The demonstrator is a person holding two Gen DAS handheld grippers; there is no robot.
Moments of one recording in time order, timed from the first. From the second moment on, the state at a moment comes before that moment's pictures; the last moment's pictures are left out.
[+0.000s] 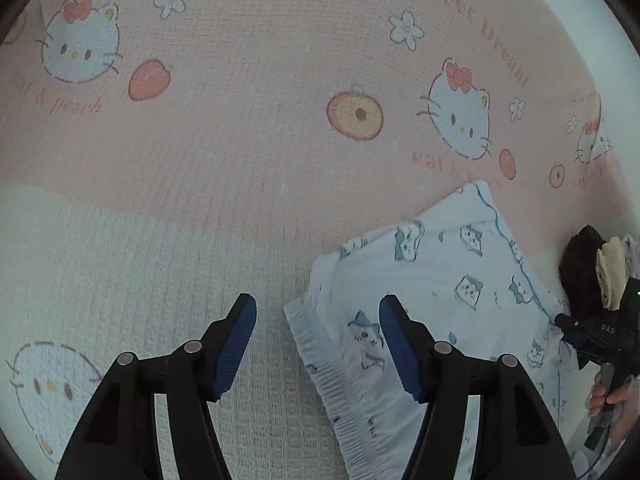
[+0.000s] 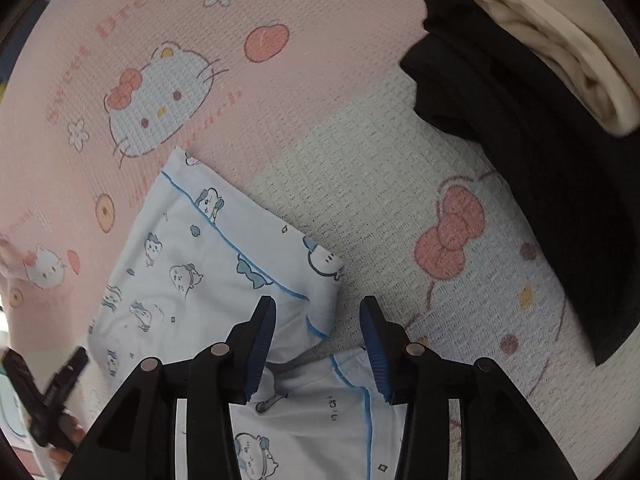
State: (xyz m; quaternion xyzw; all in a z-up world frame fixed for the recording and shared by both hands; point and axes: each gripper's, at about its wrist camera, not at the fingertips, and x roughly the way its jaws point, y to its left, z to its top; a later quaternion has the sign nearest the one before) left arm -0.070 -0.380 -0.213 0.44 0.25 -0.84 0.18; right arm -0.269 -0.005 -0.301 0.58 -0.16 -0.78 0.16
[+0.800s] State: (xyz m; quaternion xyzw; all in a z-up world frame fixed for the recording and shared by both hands) left arm -0.108 -0.356 -0.233 0.50 0.02 -0.83 0.25; right arm -0.243 -0.095 -0.272 0.51 0.17 -0.84 0.09
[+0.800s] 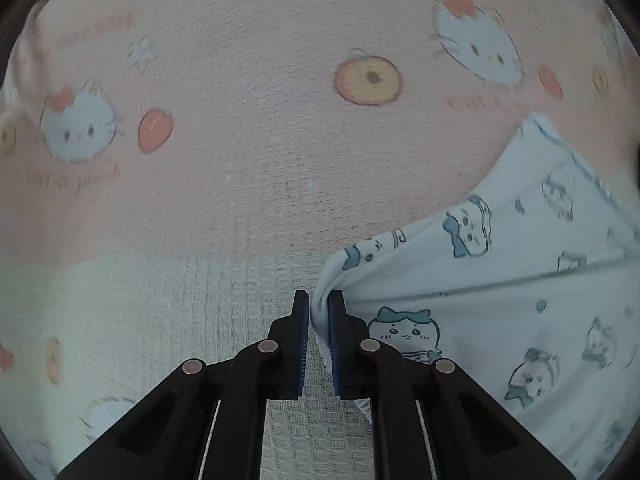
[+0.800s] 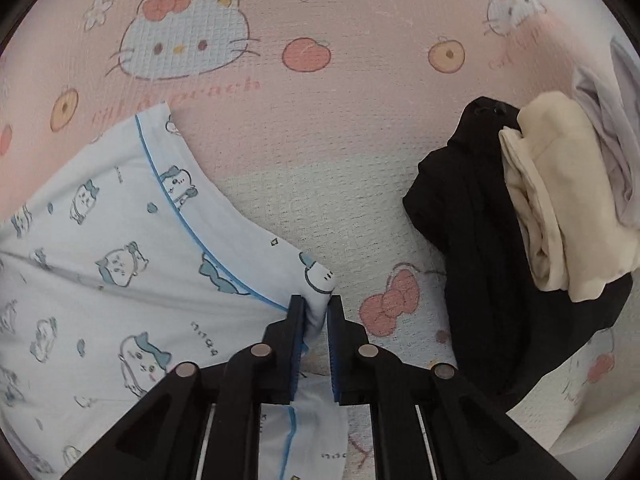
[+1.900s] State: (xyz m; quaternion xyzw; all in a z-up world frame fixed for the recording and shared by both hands) left arm -0.076 -0.313 -0.189 0.45 0.19 -0.85 0.17; right arm -0.248 0.006 -0.273 0.56 -0.26 -0.76 0.19
